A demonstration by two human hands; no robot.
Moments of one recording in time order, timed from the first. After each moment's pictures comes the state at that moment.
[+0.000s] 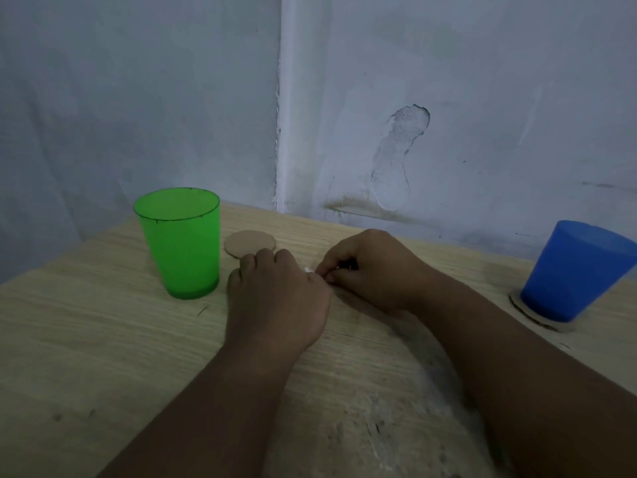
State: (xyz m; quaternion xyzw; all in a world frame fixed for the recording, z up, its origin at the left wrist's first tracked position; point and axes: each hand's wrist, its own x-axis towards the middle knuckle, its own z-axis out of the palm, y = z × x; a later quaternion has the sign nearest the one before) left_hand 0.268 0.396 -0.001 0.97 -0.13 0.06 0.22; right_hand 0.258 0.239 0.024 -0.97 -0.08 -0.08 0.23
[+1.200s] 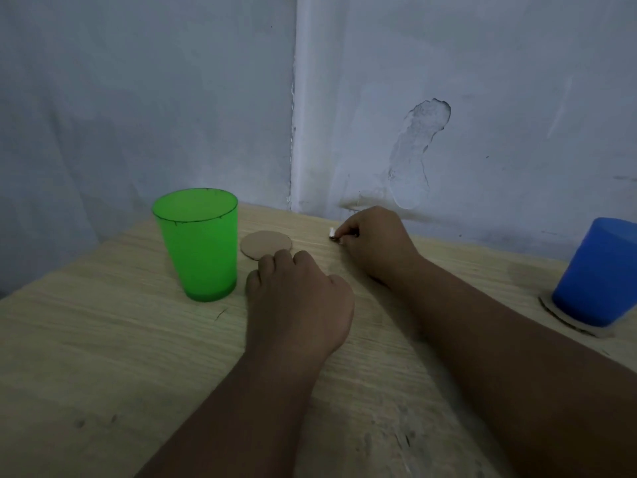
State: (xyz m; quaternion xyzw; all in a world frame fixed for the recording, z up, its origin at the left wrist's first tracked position) left_hand 0.268 0.396 0.000 0.97 -0.13 0.05 0.21; right_hand 0.318 0.245 0.012 -0.96 0.06 -0.18 0.22
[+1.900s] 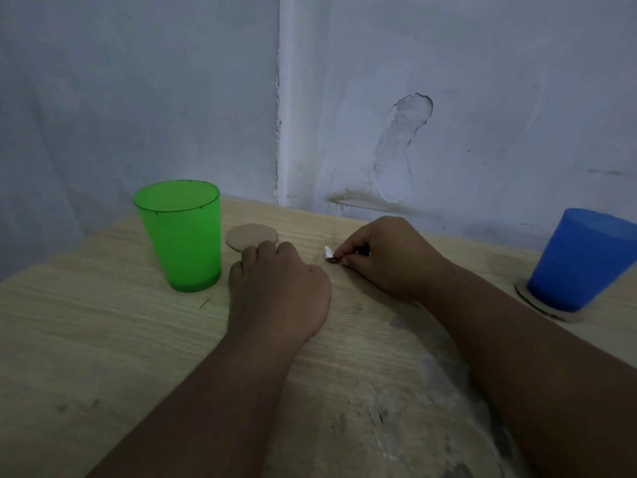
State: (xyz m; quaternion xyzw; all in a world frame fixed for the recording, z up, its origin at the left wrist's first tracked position) left_hand 0.269 0.396 0.000 0.97 -0.13 0.05 0.21; right_hand 0.259 0.229 0.021 -0.97 -0.02 -0.12 0.20
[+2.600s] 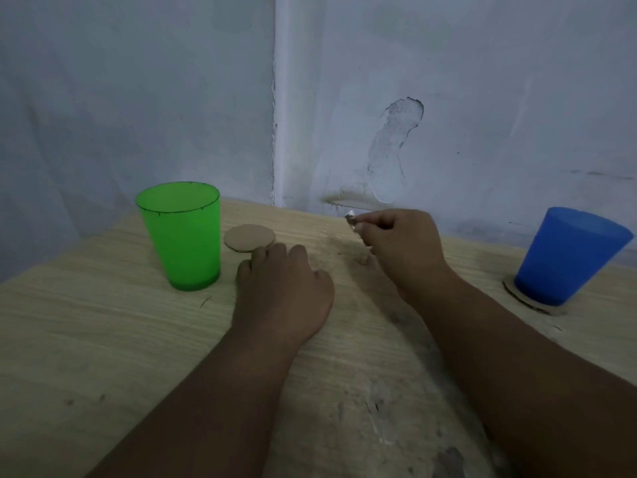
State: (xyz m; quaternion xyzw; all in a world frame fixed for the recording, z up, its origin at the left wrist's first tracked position) left_hand 0.268 0.397 -0.003 0.96 -0.19 0.06 0.20; right_hand 0.251 0.239 0.019 -0.83 0.16 -0.31 0.43
